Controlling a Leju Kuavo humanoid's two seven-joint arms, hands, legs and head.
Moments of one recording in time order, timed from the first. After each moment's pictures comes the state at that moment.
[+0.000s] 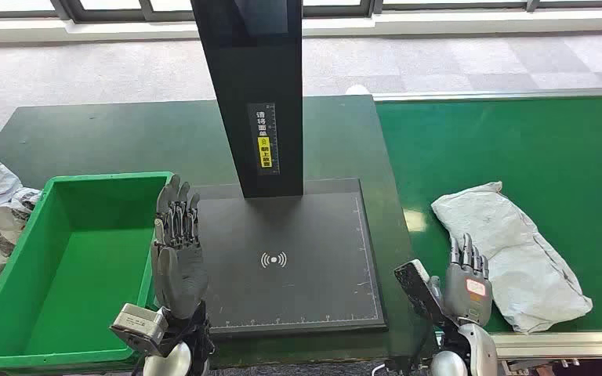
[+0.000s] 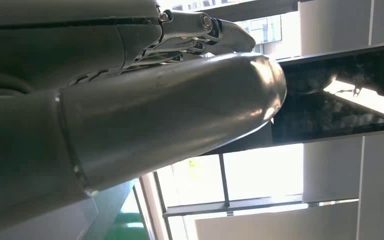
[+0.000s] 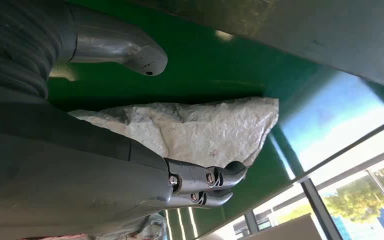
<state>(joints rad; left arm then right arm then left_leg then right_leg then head) 0.03 -0.24 -0.32 -1.62 -0.17 0.22 -0.59 0.04 0.10 -0.15 -1.36 1.18 -0.35 -0.08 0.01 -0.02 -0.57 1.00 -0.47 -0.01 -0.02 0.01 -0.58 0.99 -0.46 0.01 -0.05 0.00</state>
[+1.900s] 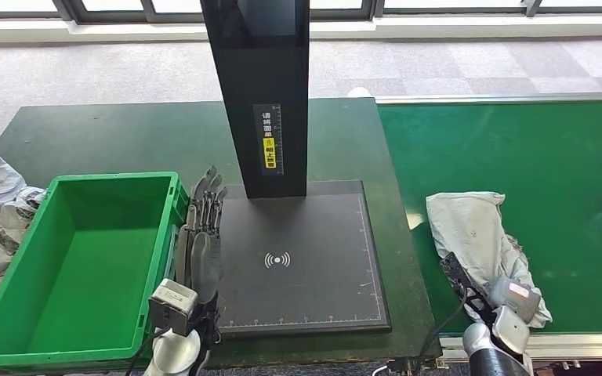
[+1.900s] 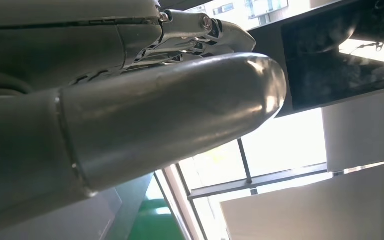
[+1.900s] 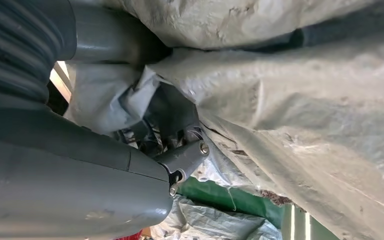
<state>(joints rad) -0.05 -0.24 -0.32 -1.53 -0.27 0.14 -0.52 -0.27 -0.02 -0.52 -0.79 1.54 -0.30 0.15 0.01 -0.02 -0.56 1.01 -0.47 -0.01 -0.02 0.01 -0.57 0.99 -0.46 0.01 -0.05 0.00</state>
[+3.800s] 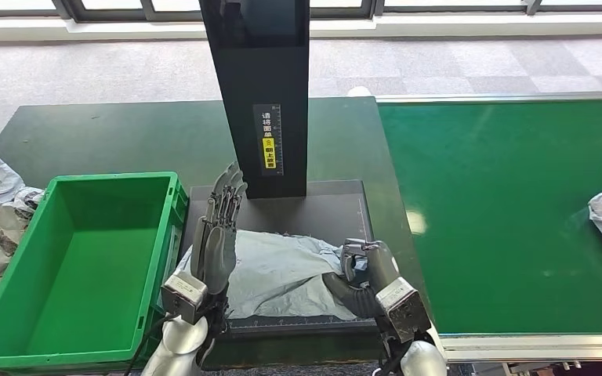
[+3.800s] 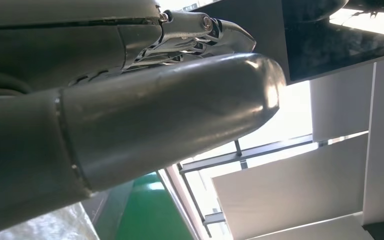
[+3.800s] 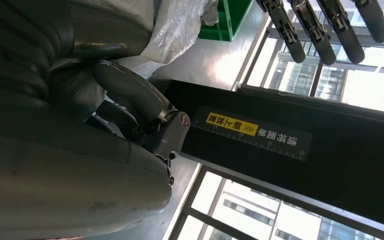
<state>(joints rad) -0.14 -0.24 -0.32 -1.41 -0.23 0.05 -0.59 0.08 0.18 0.15 -1.61 0.43 0.13 -0.56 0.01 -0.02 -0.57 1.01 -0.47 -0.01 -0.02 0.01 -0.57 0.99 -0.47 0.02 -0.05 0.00</state>
